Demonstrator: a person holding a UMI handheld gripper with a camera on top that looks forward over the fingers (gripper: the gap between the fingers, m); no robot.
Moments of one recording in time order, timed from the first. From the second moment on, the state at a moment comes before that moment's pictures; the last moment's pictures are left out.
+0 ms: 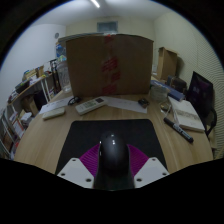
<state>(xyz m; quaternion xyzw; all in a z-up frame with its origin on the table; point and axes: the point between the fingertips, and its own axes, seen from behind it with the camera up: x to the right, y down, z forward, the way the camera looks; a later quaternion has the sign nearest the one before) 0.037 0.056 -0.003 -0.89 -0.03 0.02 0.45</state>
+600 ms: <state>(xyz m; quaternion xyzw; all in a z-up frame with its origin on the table) 0.043 -0.011 0.038 -0.87 -0.08 0.06 0.49</state>
